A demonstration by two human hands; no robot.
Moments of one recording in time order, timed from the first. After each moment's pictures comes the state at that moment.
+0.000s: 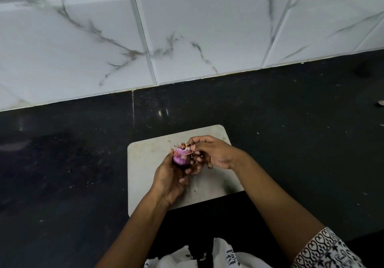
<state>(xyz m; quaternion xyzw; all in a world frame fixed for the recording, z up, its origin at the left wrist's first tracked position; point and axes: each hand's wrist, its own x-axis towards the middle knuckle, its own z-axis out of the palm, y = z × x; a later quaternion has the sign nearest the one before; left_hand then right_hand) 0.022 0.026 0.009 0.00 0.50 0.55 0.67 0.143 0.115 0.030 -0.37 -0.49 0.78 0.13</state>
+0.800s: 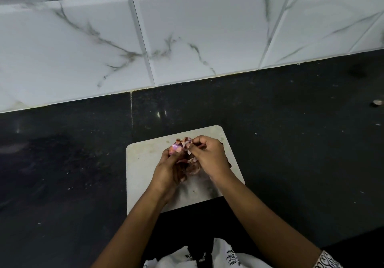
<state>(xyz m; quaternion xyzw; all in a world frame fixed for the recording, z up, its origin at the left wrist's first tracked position) 0.016 0.026 0.016 0.16 0.55 0.52 0.63 0.124 0.084 0.011 -0.53 -0.58 0.51 0.35</state>
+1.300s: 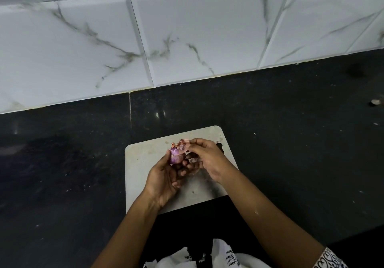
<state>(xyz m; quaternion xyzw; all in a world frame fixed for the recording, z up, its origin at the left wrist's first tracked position) 0.010 0.021 0.011 0.05 0.45 0.53 0.71 0.128 0.089 0.016 -0.47 -0.41 0.74 0.27</state>
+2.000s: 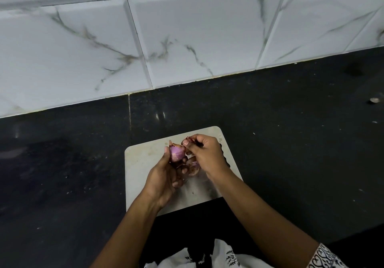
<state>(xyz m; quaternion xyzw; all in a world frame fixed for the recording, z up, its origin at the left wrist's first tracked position) 0.014 0.020 0.021 0.12 0.49 0.52 0.68 0.119 0.089 0.014 -0.53 -0.55 0.54 0.35</state>
